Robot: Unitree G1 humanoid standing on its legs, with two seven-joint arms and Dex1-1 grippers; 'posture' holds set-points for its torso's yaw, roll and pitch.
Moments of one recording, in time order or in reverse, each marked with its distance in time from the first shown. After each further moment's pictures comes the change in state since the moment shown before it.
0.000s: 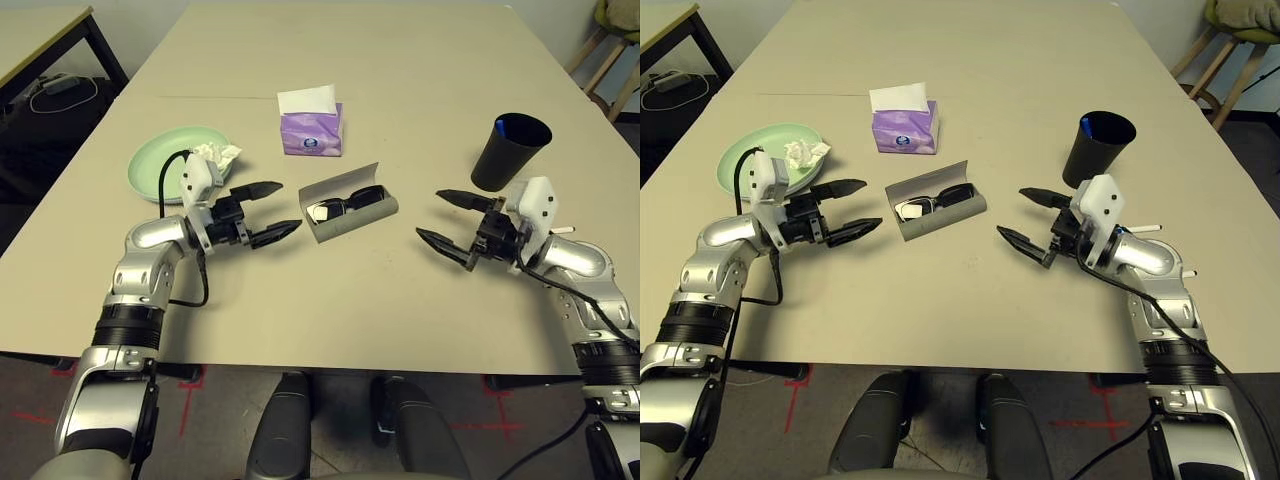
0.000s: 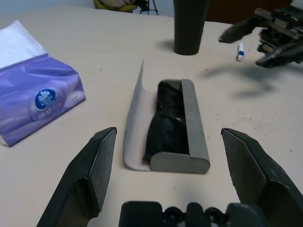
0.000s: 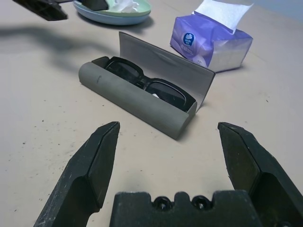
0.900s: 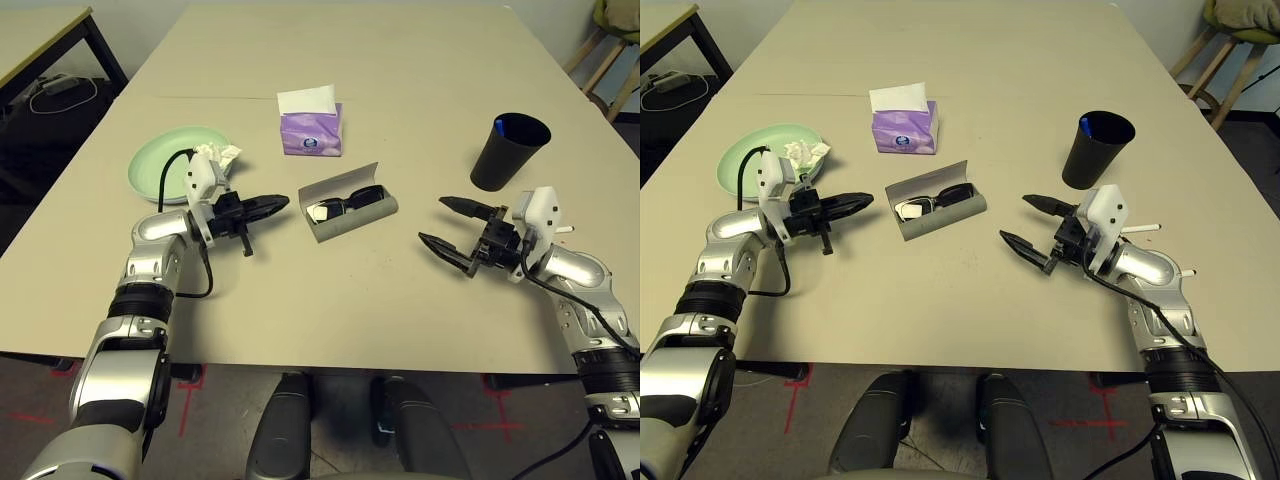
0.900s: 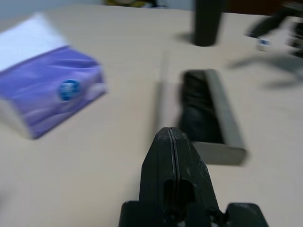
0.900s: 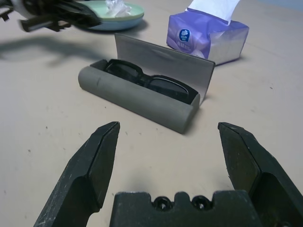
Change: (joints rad) left arm -0.184 -0.032 0.022 0.412 0.090 -0.232 0.007; right arm 0.022 0.034 0.018 0.002 0.066 0.053 -0.064
